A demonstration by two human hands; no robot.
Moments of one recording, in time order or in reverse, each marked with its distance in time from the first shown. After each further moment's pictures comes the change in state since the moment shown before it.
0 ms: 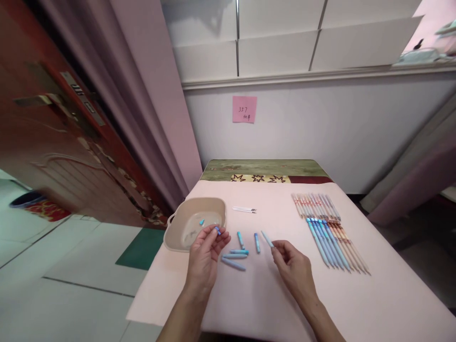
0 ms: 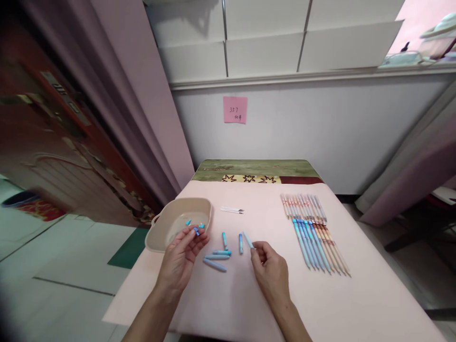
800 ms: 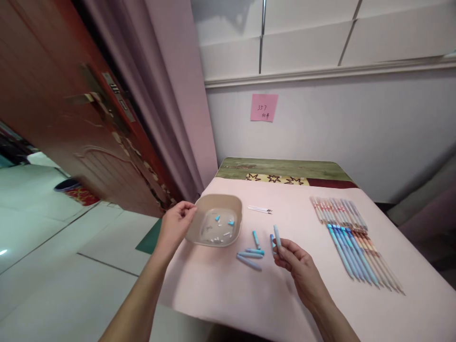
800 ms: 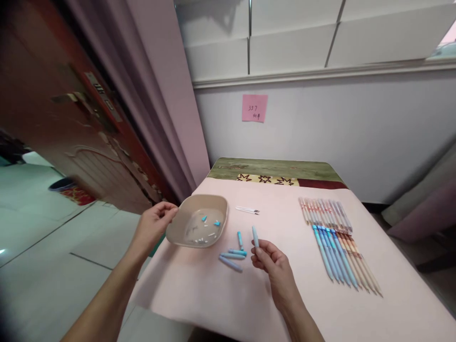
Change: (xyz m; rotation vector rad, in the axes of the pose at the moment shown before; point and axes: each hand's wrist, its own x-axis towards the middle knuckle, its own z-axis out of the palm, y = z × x) left_hand 0.062 0.112 -0.073 1.213 0.053 0.565; right_hand 0.002 -0.012 0.023 0.663 -0.279 0.253
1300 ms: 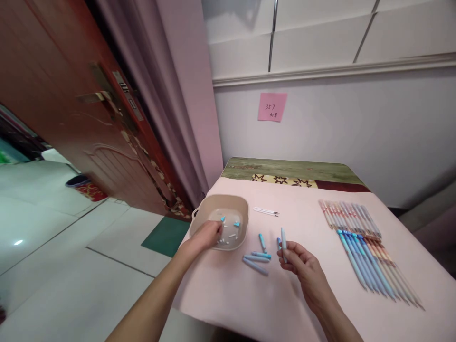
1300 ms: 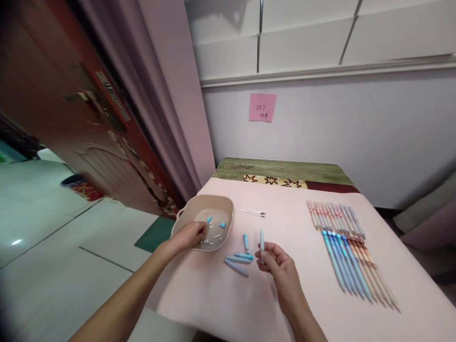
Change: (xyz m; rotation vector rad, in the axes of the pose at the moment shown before) left_hand 0.008 -0.040 0.055 0.604 -0.658 0.139; right_hand 0.007 0.000 0.008 -0.078 0.020 0.012
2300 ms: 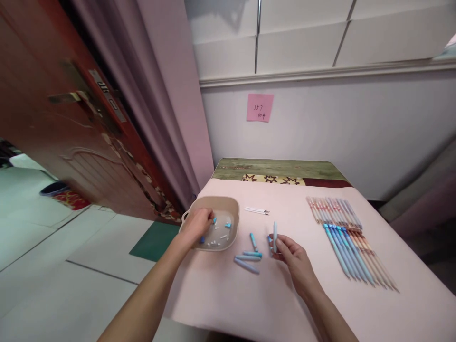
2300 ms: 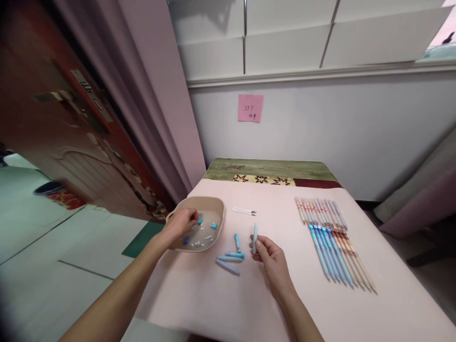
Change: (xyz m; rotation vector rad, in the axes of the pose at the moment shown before) left_hand 0.022 0.015 -0.027 0.060 0.155 -0.070; right_hand 0.015 0.003 -0.004 -0.058 0.049 -0.081
